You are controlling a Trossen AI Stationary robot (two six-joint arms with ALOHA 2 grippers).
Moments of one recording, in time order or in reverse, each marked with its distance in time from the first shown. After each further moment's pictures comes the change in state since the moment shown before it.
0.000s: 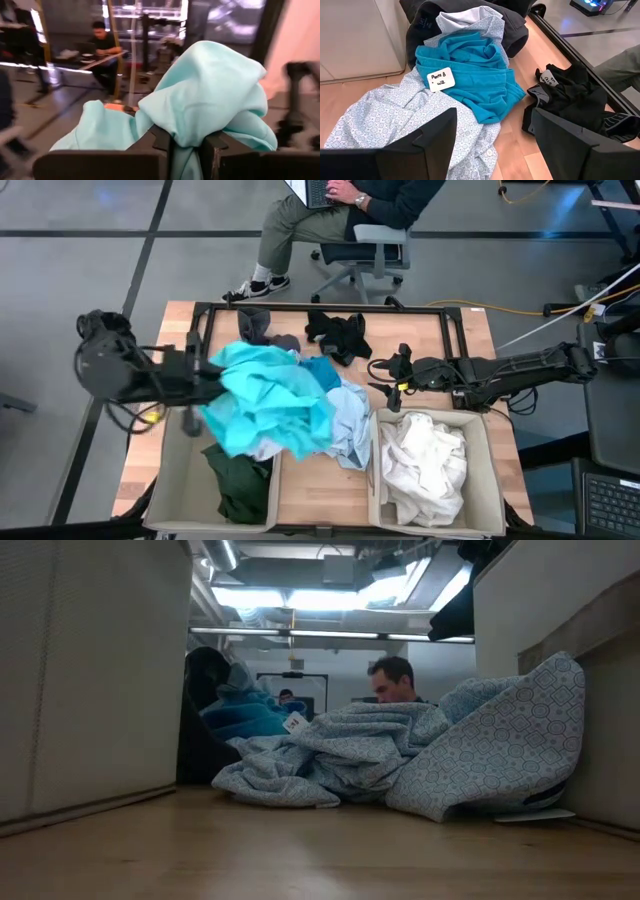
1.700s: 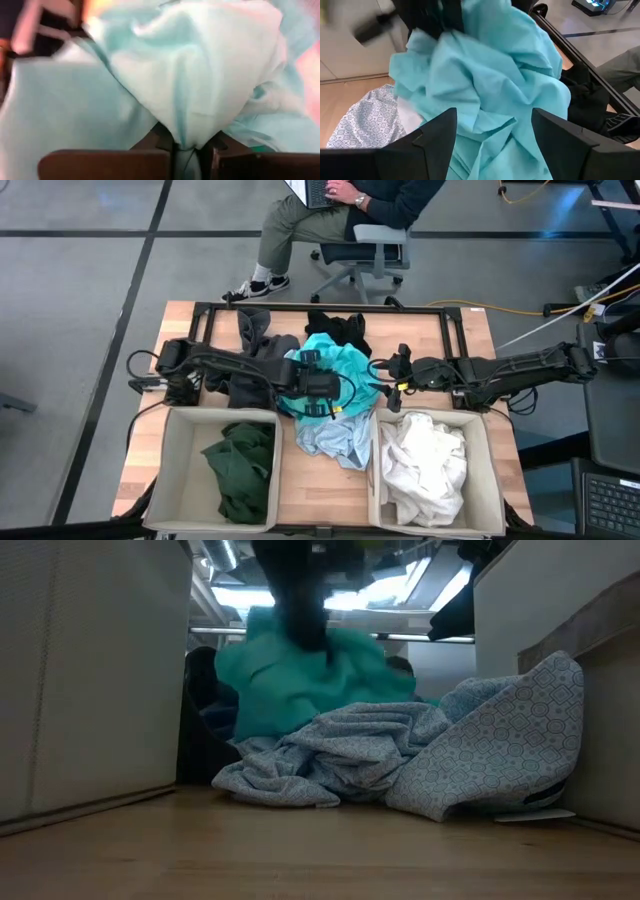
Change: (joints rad) left arm 0.690 0.701 -0.090 -0.182 0.434 0.183; right arm 0.000 0.000 0.000 -0.003 -0.010 -0.004
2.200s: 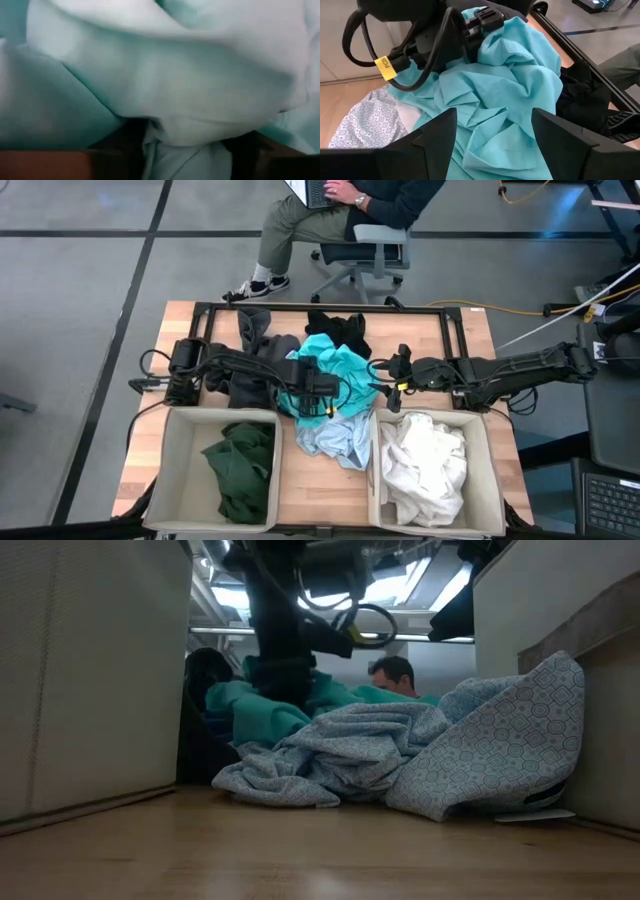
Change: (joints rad) left arm 0.073 0.117 -0.103 -0.009 0.162 0.013; right arm 0.000 0.000 0.000 -0.001 0.000 0.017
